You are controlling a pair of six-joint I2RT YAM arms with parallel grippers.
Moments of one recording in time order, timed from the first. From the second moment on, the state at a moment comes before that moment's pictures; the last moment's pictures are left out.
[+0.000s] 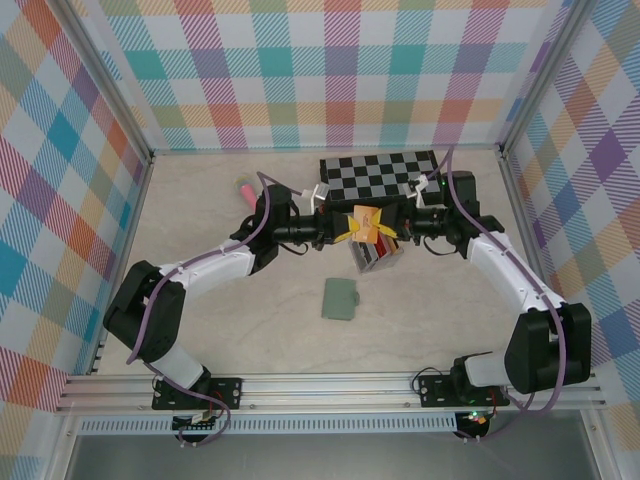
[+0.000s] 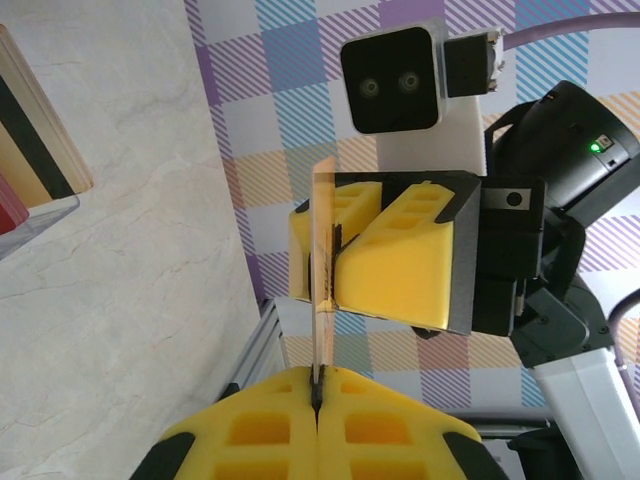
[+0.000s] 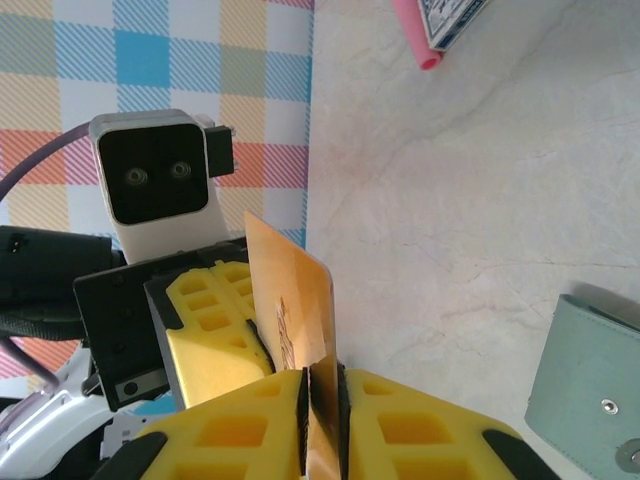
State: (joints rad) left arm -0.60 1.60 1.01 0.40 0.81 -1.20; right arm 0.19 1.35 1.01 -0.33 -1.02 0.80
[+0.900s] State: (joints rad) left arm -0.59 1.50 0.91 -0.24 0.41 -0.99; right arm 0.51 1.34 0.98 -0.68 -0.45 0.64
